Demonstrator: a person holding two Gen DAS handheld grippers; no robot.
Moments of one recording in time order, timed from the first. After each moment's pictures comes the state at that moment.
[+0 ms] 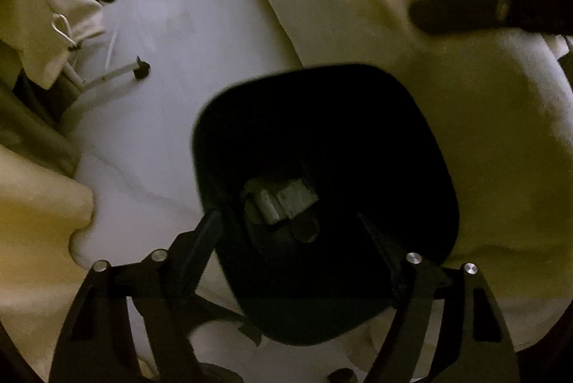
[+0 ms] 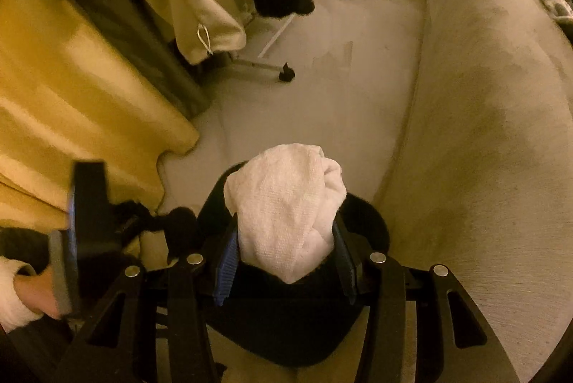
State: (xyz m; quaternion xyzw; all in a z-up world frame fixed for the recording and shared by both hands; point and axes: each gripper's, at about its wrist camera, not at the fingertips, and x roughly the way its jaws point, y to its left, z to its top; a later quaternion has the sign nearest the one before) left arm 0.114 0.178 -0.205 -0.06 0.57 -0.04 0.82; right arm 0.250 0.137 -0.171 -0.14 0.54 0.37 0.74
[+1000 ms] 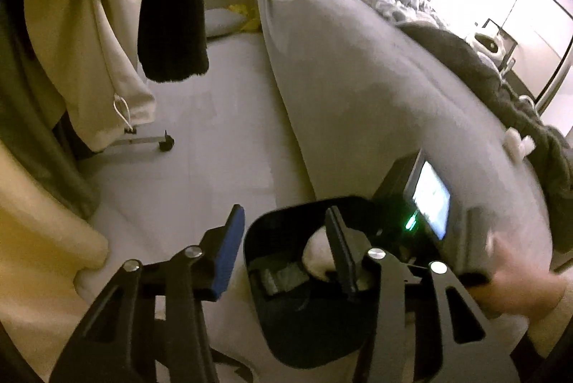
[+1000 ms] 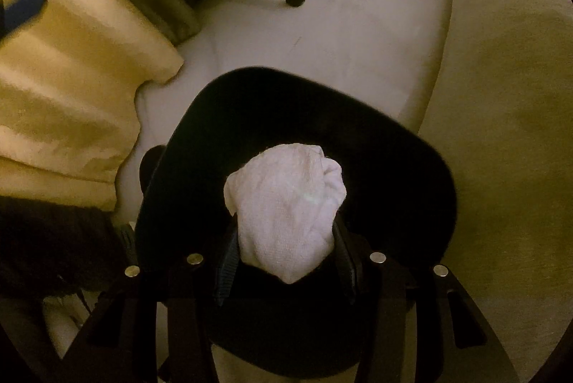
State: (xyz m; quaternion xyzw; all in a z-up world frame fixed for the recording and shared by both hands) left arm 0.124 0.228 -0.093 -0.13 0.44 -0.01 0.89; right arm 0.230 0.170 -0.264 -0.22 0.61 0.35 0.67
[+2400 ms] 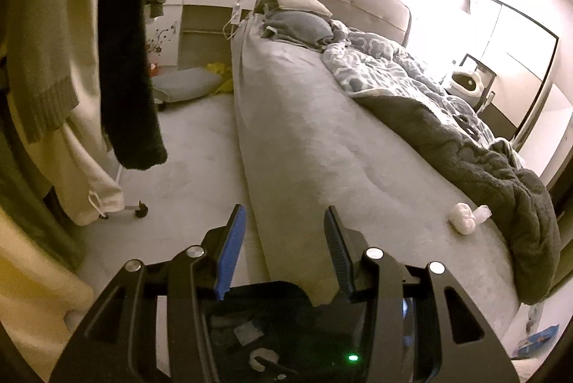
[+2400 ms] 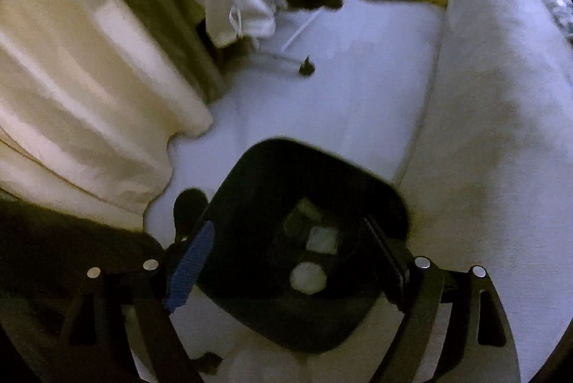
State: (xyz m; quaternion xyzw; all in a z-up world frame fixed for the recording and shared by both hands) left arm 0.163 0.155 0.018 -0.12 0.34 -0.03 0.93; right arm 0.214 0.127 -0.157 -0.16 0.51 0.40 0.74
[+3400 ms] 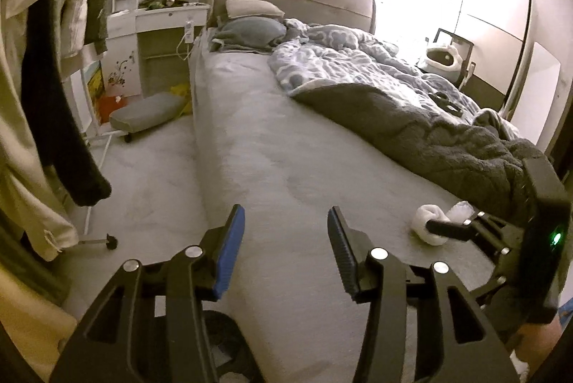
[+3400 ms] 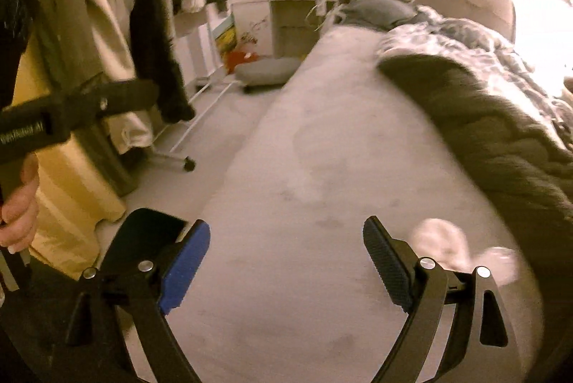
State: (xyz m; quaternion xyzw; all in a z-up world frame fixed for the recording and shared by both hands) left arm 0.213 0.008 0.019 -0.06 0.32 -0.06 0.94; right arm 0.252 -0.120 -0.058 -0.10 0.35 0.26 0.89
